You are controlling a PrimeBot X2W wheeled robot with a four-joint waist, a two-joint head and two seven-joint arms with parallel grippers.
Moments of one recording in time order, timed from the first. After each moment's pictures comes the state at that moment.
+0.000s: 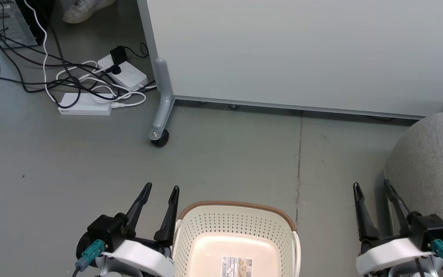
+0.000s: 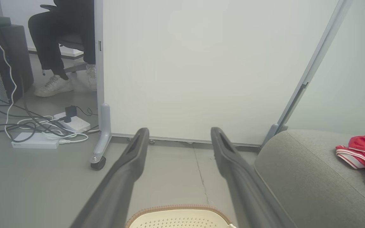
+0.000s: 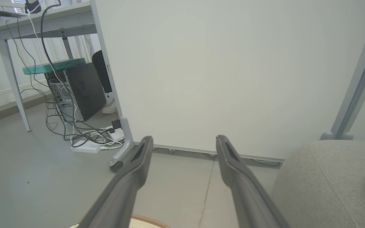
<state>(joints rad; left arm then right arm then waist) -0.10 0.05 -0.25 0.32 -0.35 -0.10 -0.26 -0.06 -0.05 0.04 0.25 0.13 0.13 -0.26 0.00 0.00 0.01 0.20</state>
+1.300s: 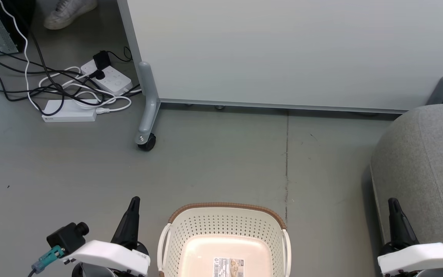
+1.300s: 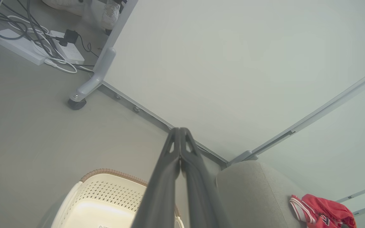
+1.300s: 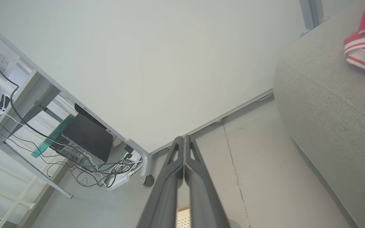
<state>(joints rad) -0.08 0.06 -0.18 0.36 -0.85 -0.11 -0.13 -0.01 -0.03 -0.03 0.25 0.69 0.13 -0.13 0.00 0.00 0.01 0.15</state>
